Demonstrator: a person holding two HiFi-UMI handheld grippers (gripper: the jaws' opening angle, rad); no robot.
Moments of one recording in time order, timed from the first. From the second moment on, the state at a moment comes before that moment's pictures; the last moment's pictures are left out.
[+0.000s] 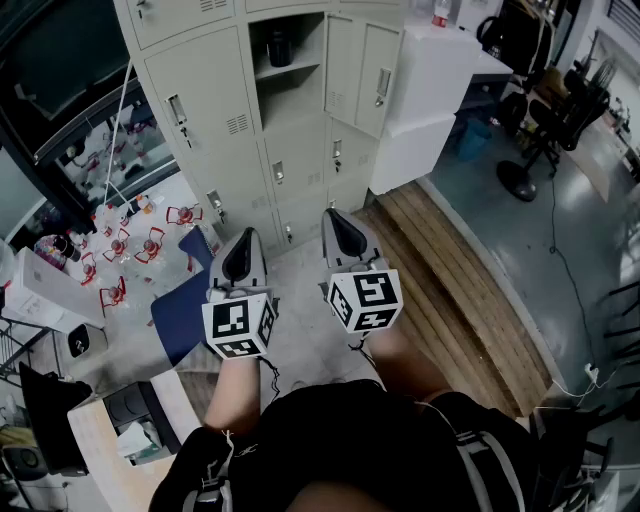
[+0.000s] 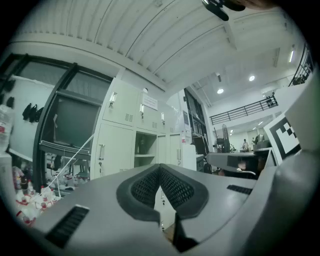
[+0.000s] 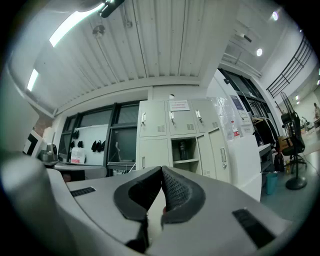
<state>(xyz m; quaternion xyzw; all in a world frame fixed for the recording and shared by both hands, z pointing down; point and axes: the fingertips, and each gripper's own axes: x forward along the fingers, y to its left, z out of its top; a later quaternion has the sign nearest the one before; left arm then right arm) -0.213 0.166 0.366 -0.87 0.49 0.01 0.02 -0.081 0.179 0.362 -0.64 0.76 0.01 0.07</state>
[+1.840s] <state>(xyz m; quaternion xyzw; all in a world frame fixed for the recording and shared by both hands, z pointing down) -0.117 -0.125 0.346 -0.86 0.51 0.03 0.04 0.010 -0.120 0.332 -0.60 0.79 0.04 0.09</state>
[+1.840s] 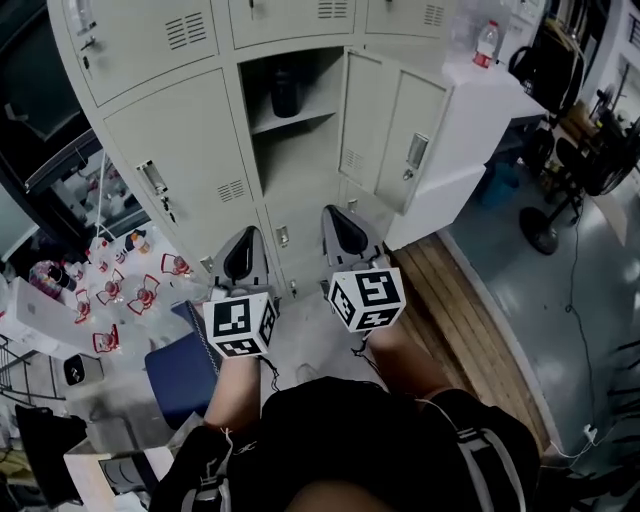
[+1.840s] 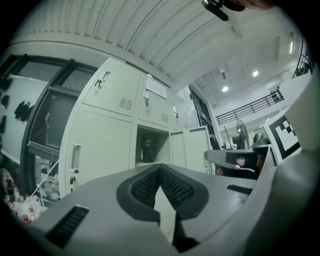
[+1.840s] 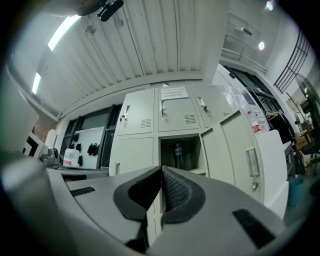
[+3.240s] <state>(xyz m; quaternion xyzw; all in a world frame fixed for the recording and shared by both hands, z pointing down) -0.112 -0.306 0.343 -0.77 0.63 0.02 0.04 0.036 -0.395 0.279 -0.53 0.84 0.08 0.10</state>
